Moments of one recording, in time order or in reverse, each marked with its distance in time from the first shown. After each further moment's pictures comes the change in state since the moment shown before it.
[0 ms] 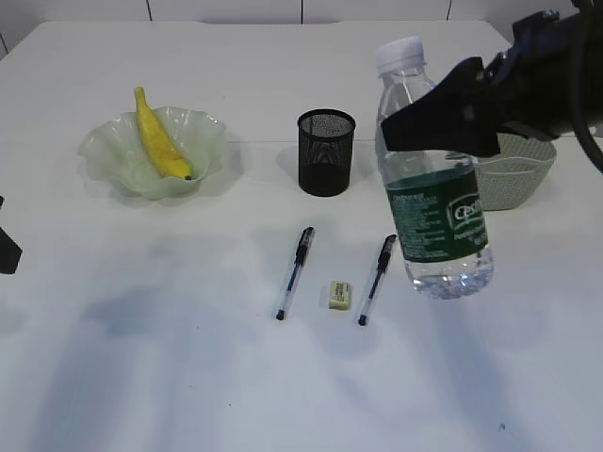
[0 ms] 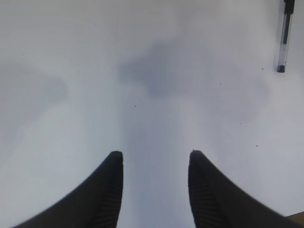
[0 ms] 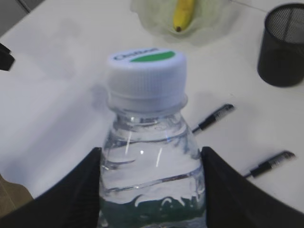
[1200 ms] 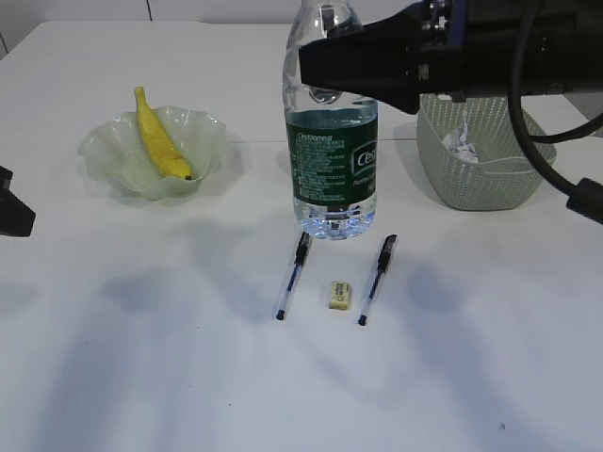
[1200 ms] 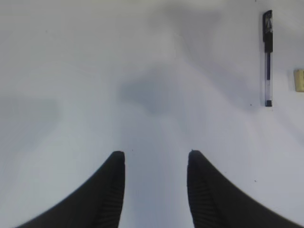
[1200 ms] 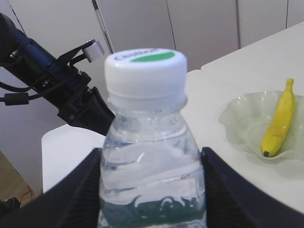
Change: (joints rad) left arm -0.001 0.000 0.000 -0.051 -0.130 0.096; right arm 0.000 0.150 0.000 0.724 0.176 -0.791
